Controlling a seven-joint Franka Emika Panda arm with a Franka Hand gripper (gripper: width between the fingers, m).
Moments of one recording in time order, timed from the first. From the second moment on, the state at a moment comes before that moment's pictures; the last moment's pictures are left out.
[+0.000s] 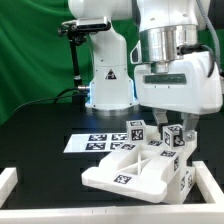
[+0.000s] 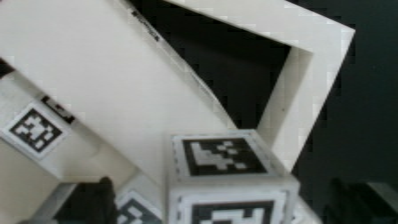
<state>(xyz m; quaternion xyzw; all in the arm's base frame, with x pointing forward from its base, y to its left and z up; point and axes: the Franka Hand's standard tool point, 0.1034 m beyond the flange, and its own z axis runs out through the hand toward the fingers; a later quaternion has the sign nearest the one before) 0.603 0.090 0.117 -0.87 0.49 -0.06 0.06</state>
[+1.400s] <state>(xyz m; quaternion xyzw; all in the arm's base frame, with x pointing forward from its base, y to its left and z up) 0.606 0.090 0.114 -1.00 0.05 -0.06 0.00</state>
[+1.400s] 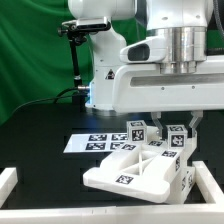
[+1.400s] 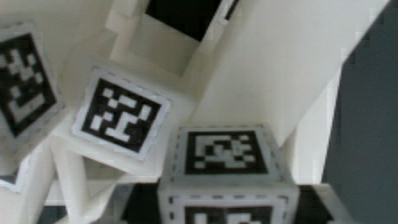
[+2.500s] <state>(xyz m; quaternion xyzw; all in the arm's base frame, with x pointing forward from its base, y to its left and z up) 0.605 0.074 0.113 -0.86 0.50 -0.07 0.02</state>
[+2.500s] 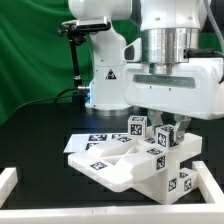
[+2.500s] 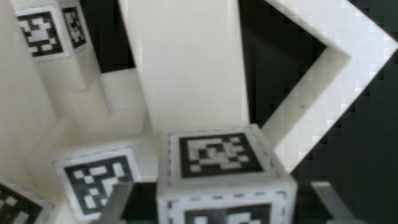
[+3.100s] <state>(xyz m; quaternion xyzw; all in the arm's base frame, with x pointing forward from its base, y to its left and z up) 0.606 0.077 0.125 -0.86 0.50 -0.06 0.02</state>
